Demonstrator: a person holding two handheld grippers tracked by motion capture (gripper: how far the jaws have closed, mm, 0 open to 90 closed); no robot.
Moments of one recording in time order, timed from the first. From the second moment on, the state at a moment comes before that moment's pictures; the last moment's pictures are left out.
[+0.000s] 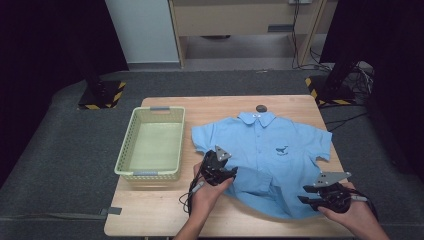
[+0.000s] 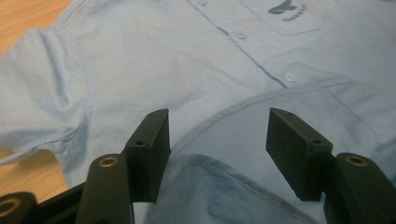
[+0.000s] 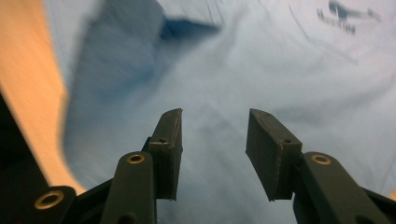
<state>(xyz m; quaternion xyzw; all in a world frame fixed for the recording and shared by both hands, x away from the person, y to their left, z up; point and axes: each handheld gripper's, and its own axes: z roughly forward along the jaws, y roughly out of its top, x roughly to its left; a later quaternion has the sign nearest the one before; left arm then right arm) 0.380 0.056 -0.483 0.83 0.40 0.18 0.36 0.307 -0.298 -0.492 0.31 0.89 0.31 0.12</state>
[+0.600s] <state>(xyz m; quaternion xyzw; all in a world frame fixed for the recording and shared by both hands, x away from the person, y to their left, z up) 0.387 0.080 -0.490 0.82 0.42 0.17 0.35 0.311 -0.304 -0.500 0.33 0.89 0.30 0.11</state>
